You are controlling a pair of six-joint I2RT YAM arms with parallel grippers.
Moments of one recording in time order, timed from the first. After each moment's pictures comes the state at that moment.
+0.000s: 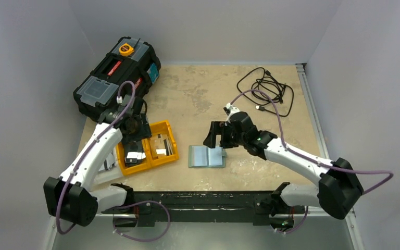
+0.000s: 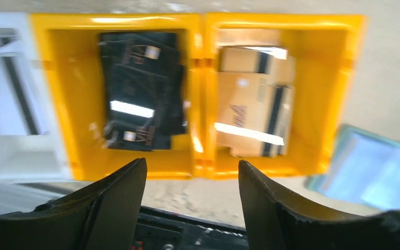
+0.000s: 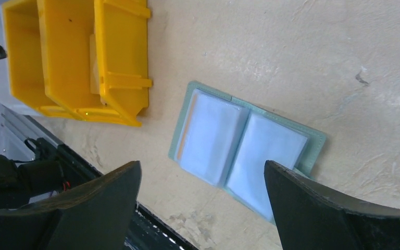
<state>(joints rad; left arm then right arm) -0.28 1.23 1.07 -1.07 -0.28 -0.58 0.69 1.22 0.74 -0.19 -0.14 0.66</state>
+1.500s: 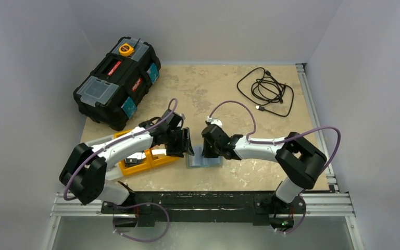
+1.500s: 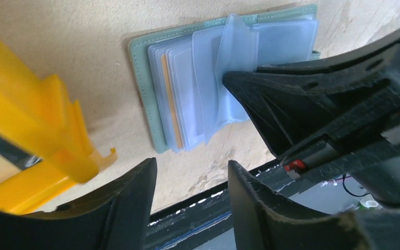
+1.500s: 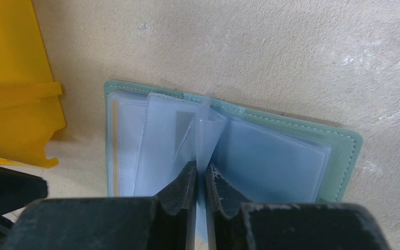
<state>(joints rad) -0.64 1.40 0.87 -0.55 0.25 -0.77 0.93 1.65 0.84 -0.13 0.15 0.77</state>
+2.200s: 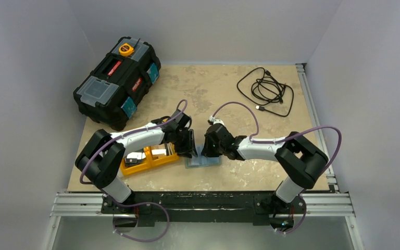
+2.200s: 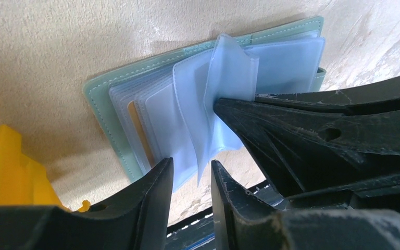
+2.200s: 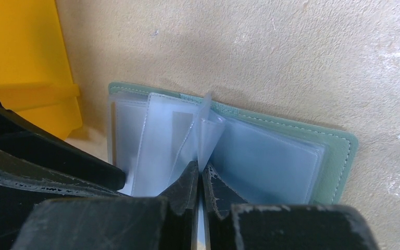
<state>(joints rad) -0.68 1.60 0.92 -0.45 0.28 -0.79 0.87 1.64 0.76 0.02 0.04 0.77</state>
